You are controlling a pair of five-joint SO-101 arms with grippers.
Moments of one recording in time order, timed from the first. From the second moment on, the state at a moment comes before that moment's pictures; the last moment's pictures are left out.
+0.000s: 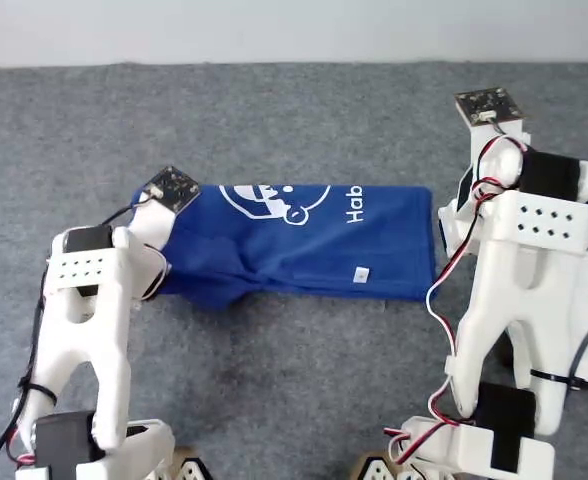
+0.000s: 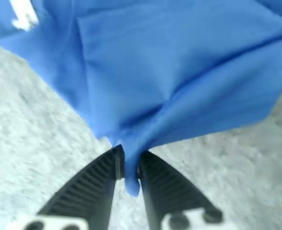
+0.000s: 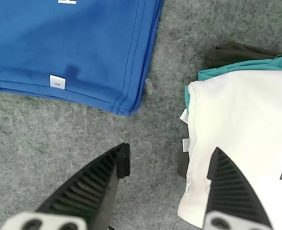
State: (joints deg) left arm -11.0 -13.9 37.1 67.2 -31.6; right arm 8.7 -7.4 -7.6 100.0 19.6
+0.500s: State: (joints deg) left arm -11.0 7.3 19.1 60.9 -26.2; right arm 8.7 -7.5 -6.1 100.0 19.6
